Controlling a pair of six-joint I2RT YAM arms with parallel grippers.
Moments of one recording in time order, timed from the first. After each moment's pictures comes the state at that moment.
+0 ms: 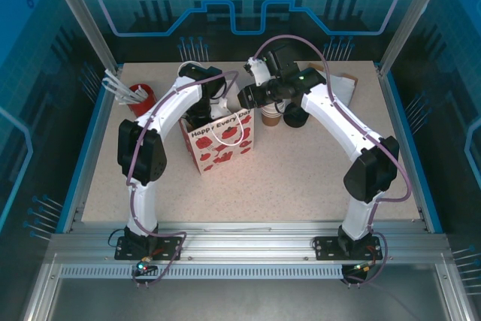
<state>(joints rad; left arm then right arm) -0.38 2.05 1.93 -1.55 0.00 0.49 0.54 1.83 1.85 -0.85 -0.32 0.14</state>
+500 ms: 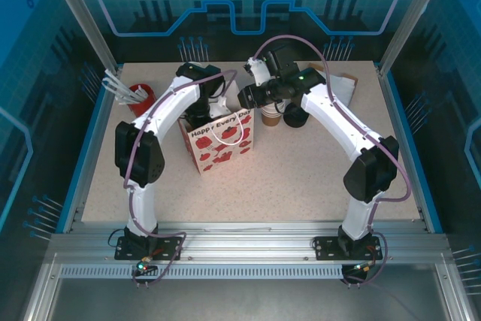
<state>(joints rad) -0.38 2.01 1.92 -1.55 -0.01 0.49 0.54 1.83 1.85 -0.85 -0.32 0.14</state>
